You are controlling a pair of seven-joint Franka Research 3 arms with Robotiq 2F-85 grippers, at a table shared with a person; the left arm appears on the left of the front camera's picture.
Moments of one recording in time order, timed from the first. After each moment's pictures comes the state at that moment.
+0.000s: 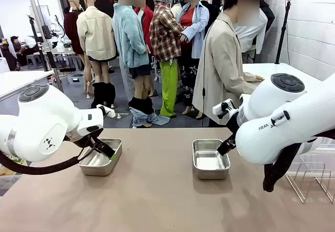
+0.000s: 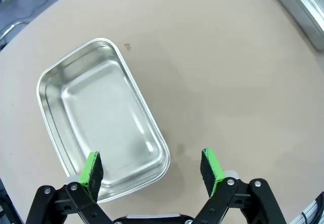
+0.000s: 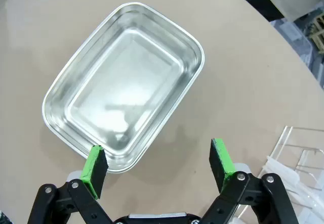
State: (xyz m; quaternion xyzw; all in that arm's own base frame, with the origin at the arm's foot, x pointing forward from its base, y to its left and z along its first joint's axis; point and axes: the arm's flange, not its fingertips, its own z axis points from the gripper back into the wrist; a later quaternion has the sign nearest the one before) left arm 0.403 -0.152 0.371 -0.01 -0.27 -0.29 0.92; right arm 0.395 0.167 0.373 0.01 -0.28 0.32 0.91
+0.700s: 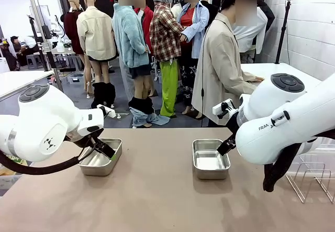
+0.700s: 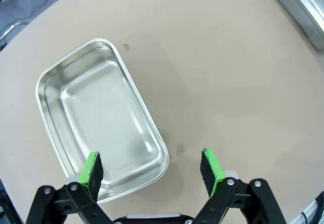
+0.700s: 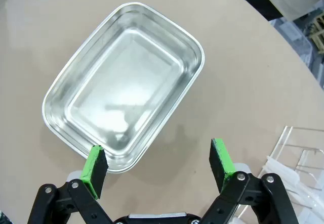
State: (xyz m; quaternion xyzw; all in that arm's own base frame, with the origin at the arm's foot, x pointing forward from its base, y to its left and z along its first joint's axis) left arm 0.403 -0.153 0.371 -0.01 -0.27 -0.30 0.92; right arm 0.395 0.168 0.373 0.01 -0.28 0.32 0.91
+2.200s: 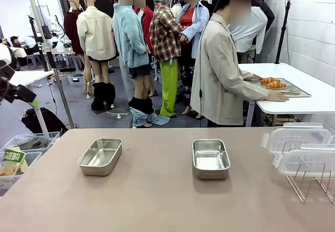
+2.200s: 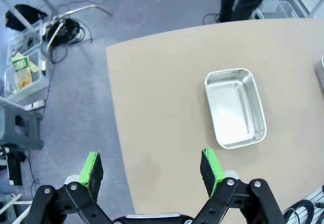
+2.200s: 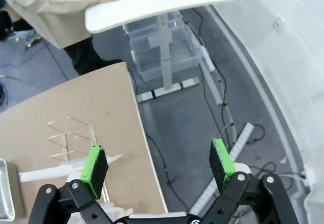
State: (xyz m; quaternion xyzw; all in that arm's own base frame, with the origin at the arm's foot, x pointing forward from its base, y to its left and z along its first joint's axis) left arm 0.391 0.062 0.562 0.03 -0.33 -0.13 0.94; right arm 0.359 -0.231 0.510 -0.02 -0.41 -0.16 0.90
